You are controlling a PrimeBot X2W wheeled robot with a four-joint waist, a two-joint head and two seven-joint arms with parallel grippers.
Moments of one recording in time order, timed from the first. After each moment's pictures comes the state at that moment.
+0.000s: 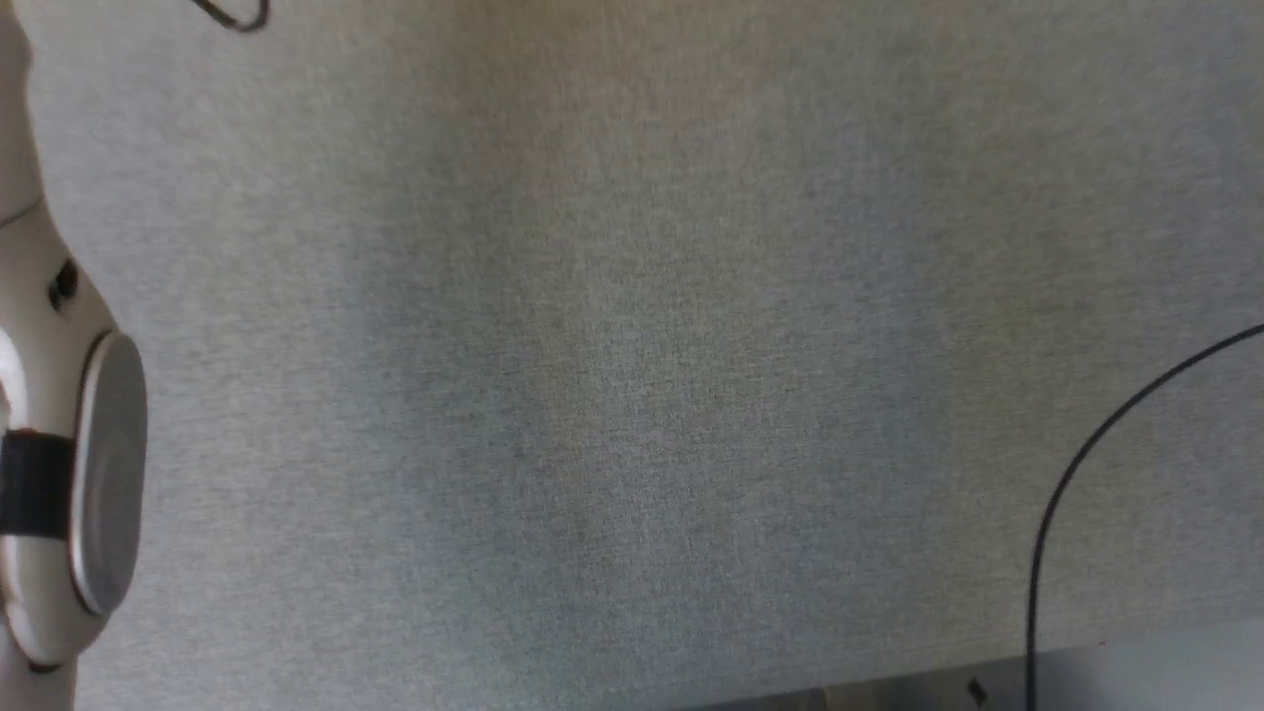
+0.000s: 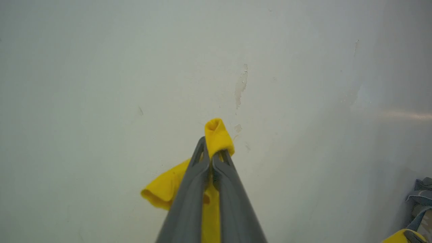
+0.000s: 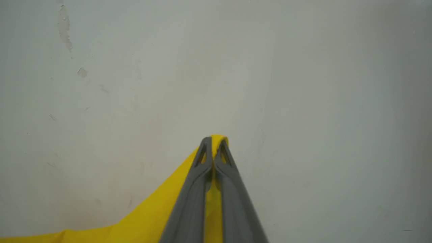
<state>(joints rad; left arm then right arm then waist) -1.62 0.22 -0.12 0.46 -0.70 0.11 -0.06 -1.72 -0.05 -0.24 0.69 -0.16 0.13 0.03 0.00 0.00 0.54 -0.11</state>
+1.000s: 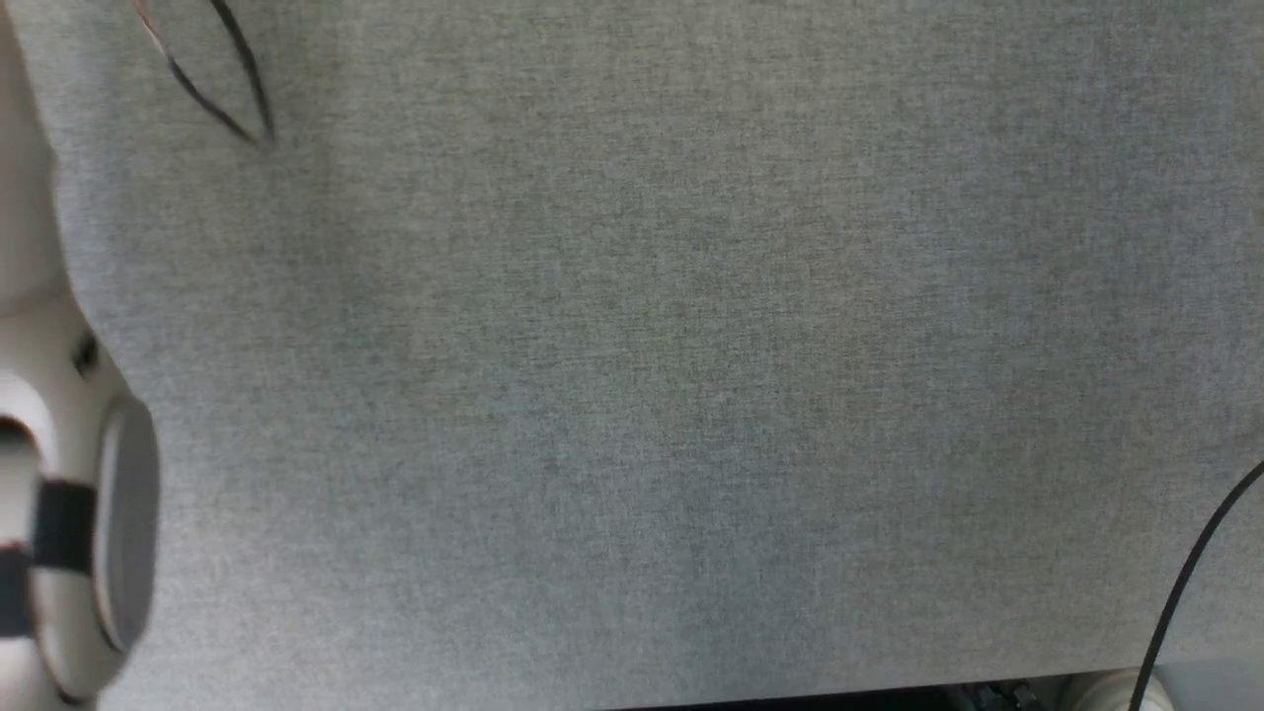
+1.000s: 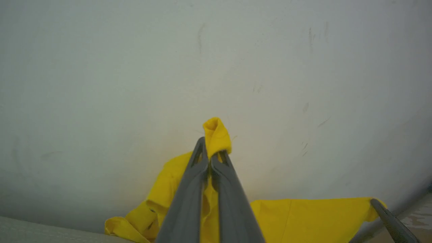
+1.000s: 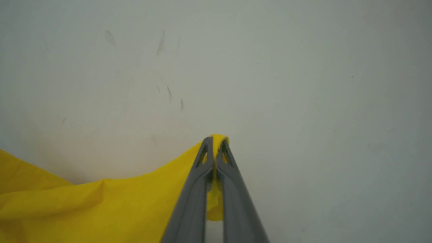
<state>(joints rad) -1.48 0.26 -0.07 0.44 -0.87 -0.04 0.04 -1.64 -0.14 -0.05 0.65 -0.07 0.13 -0.08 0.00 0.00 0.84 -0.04</state>
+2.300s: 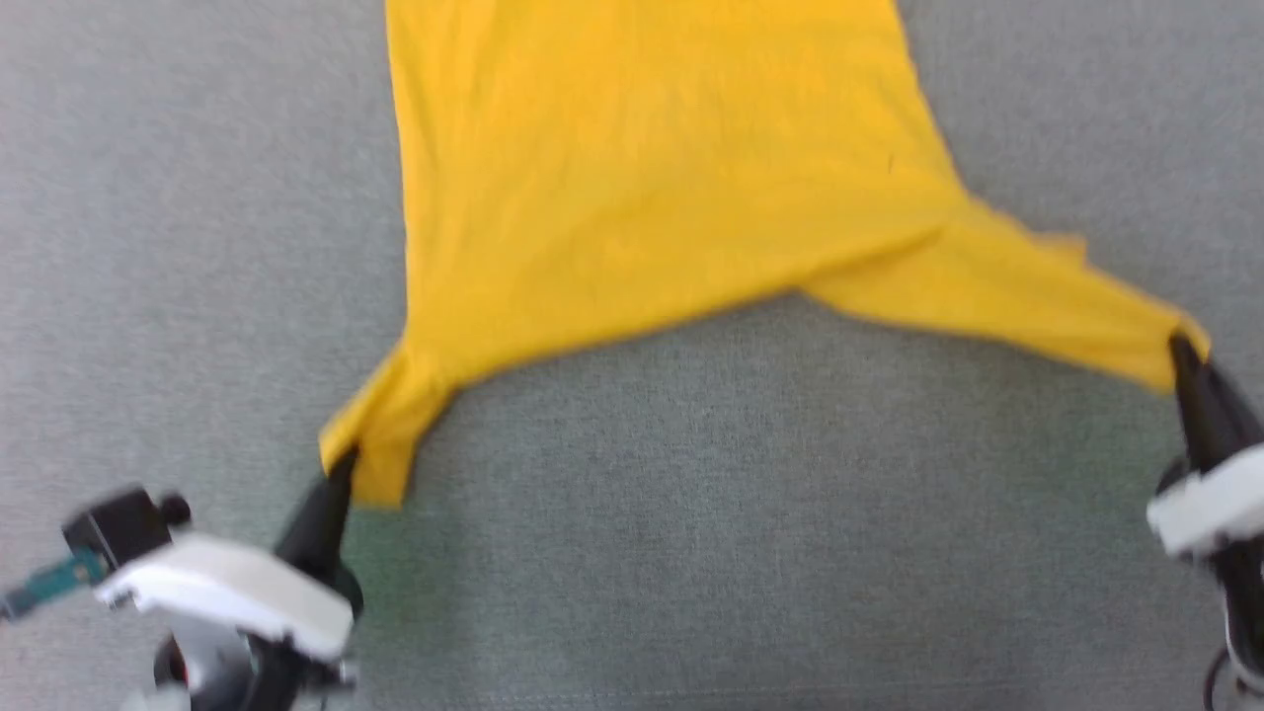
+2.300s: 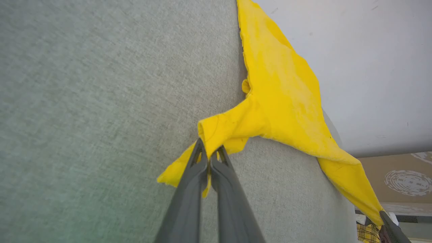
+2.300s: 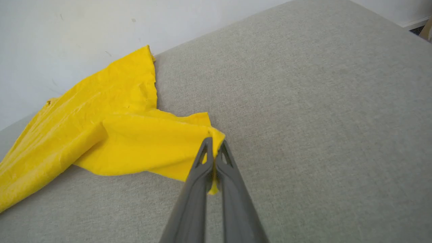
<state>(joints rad) 0.00 0.27 -0.04 -0.16 -1.01 0.12 0.21 -0.16 -0.06 -0.32 -0.08 0.44 0.13 0.32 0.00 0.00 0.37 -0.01</state>
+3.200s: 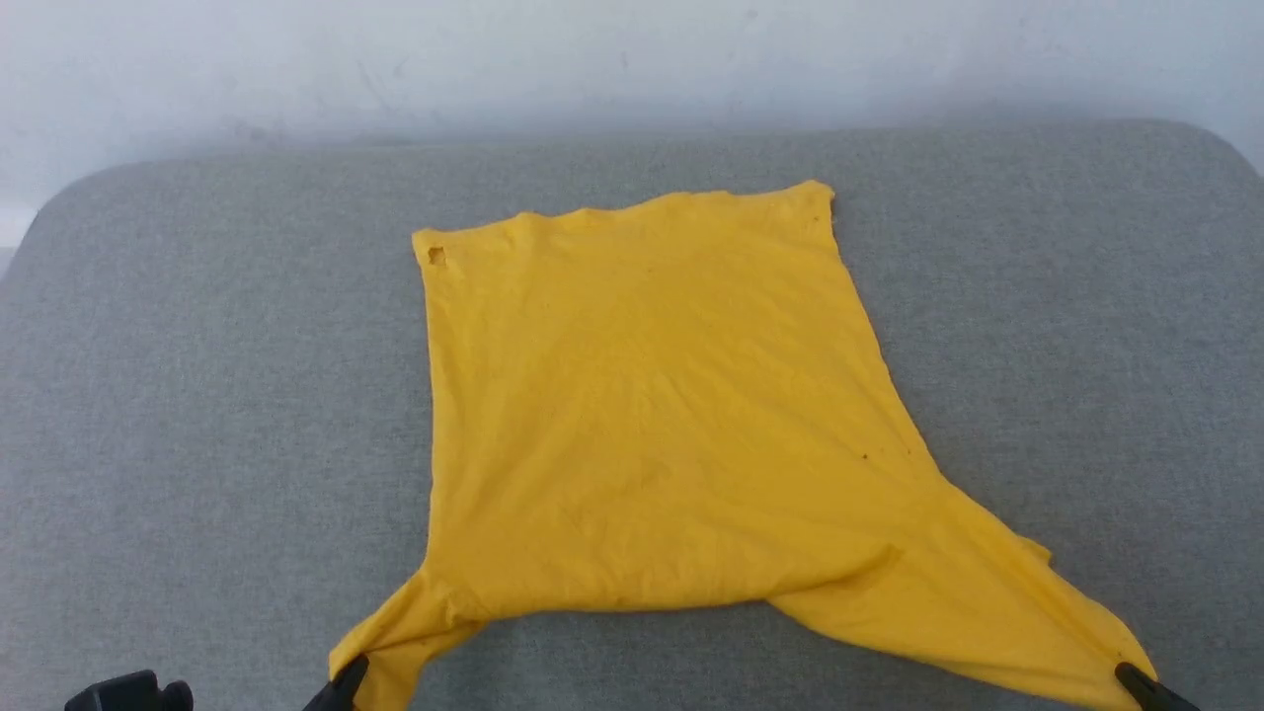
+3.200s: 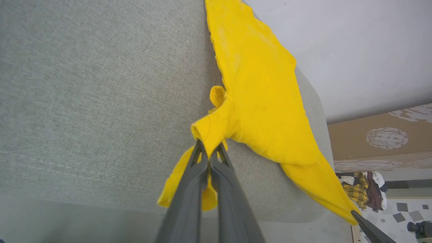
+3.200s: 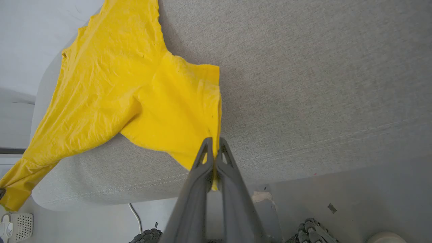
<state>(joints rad) 0.41 0.36 -0.03 -0.37 -1.06 0.12 0.32 0.34 -0.05 -0.37 -0.32 0.69 0.13 0.77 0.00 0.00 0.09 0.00</state>
